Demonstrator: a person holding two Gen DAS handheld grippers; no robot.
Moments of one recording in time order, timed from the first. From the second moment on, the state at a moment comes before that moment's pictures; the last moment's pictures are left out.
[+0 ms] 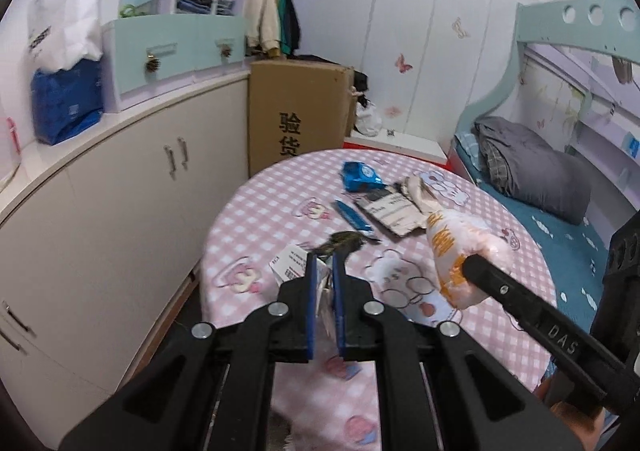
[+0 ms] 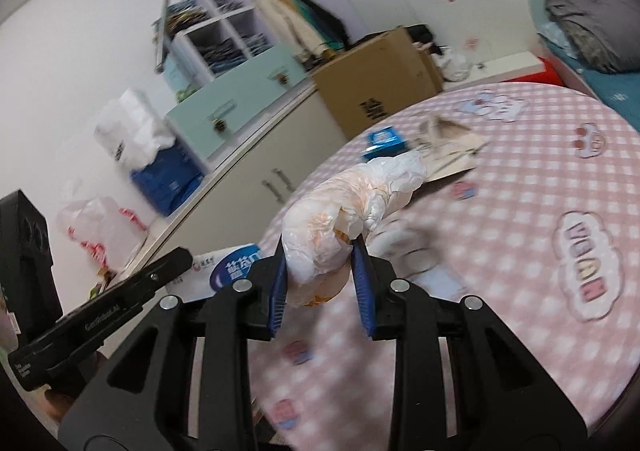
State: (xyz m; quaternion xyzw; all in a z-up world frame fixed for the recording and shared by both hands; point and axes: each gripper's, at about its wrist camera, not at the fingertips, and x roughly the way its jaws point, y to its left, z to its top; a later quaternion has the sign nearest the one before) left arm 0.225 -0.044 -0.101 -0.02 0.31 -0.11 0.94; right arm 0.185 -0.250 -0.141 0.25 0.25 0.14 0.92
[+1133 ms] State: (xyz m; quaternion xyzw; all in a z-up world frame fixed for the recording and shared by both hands) left arm 0.288 0.242 -0.343 -0.12 0.51 0.09 0.84; right arm 0.263 0.078 -0.336 0.04 0.49 0.29 0.82
